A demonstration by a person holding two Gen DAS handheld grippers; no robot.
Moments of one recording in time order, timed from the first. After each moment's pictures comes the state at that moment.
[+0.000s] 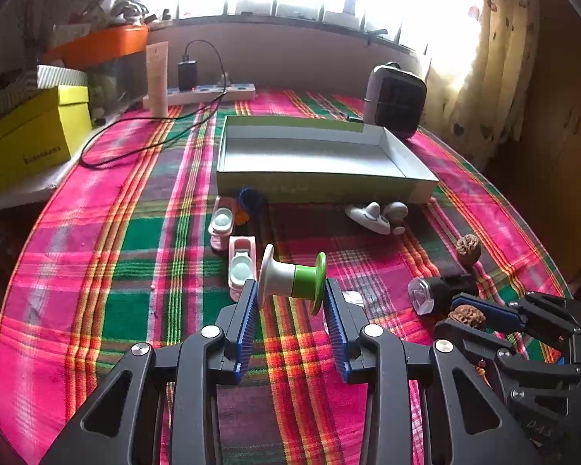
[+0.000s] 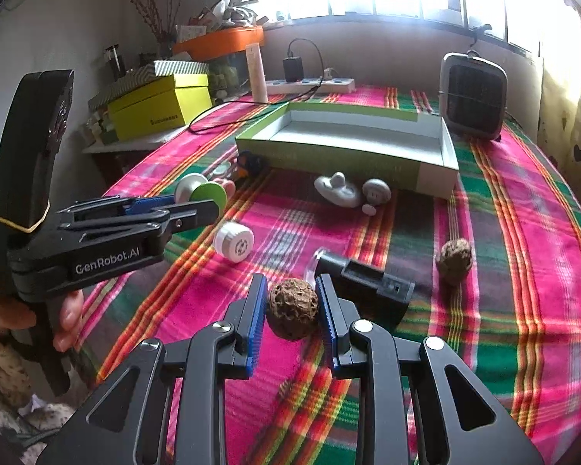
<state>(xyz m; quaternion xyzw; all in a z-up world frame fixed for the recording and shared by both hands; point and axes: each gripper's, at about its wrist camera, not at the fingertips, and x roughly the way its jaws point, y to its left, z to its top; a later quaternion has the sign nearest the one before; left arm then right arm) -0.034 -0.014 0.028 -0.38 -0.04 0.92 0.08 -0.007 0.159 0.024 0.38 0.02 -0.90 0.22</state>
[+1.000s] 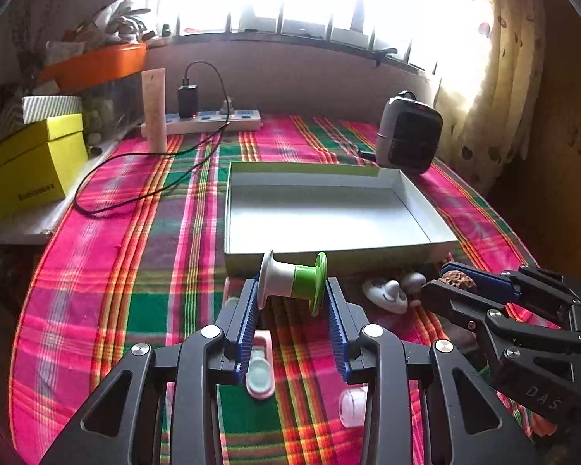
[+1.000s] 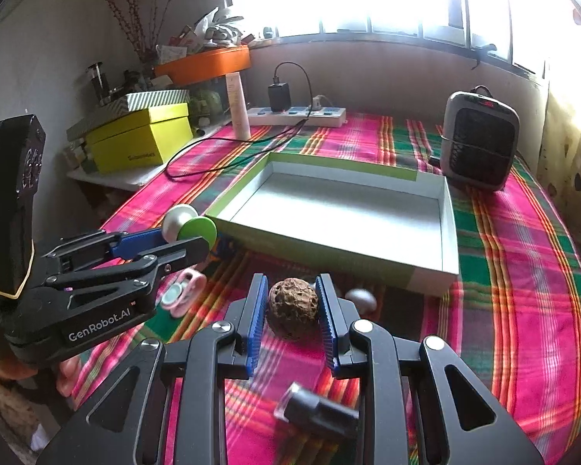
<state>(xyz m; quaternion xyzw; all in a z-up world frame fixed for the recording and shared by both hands) -0.088 -0.021 0.053 -0.36 -0.04 0.93 0.07 -0.085 0.145 0.056 0.36 0.02 -0.91 0.21</state>
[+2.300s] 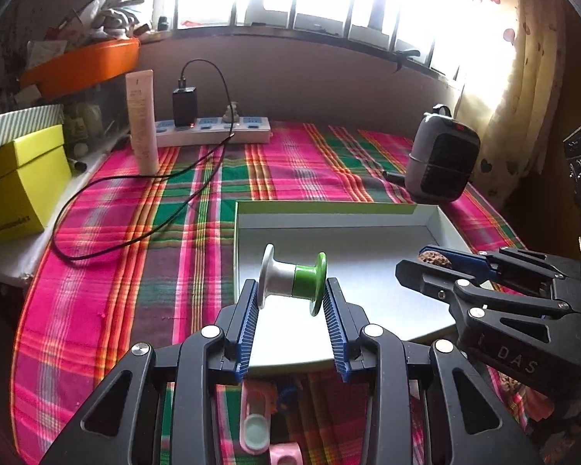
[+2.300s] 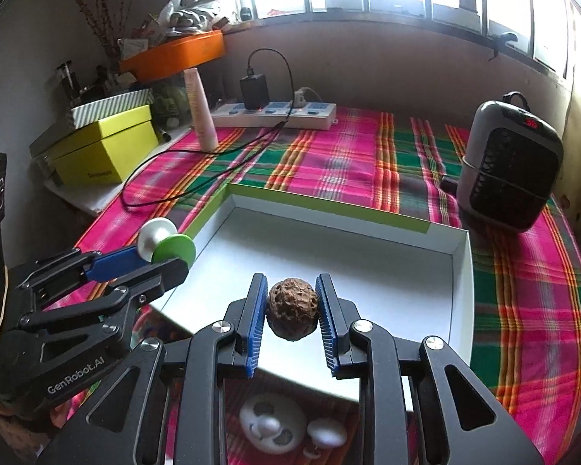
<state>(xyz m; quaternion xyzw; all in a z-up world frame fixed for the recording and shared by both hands) -0.171 -0.029 0.054 -0.37 -0.05 0.93 0.06 -0.195 0.134 0.052 0.40 0.03 -0.90 0.19</state>
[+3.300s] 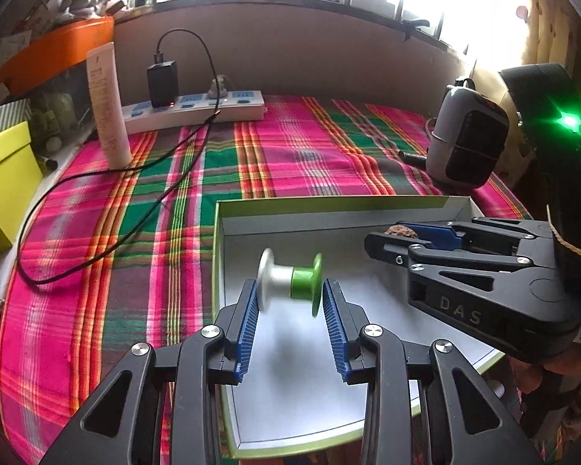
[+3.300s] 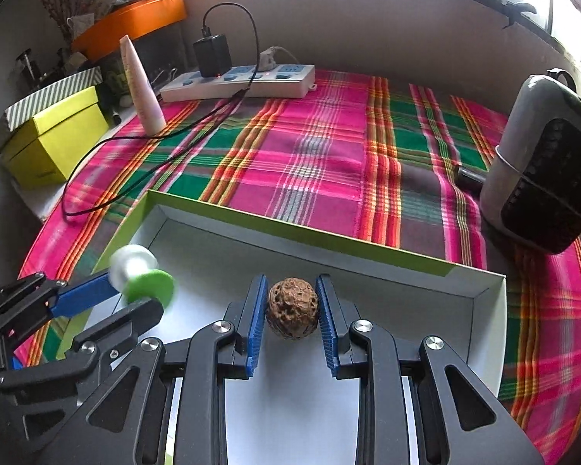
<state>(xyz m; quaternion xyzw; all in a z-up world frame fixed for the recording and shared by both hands) -0.229 -0.021 0.025 -0.41 -0.03 0.91 0.07 -0.275 0.127 0.017 0.46 0.04 -0.87 0.16</state>
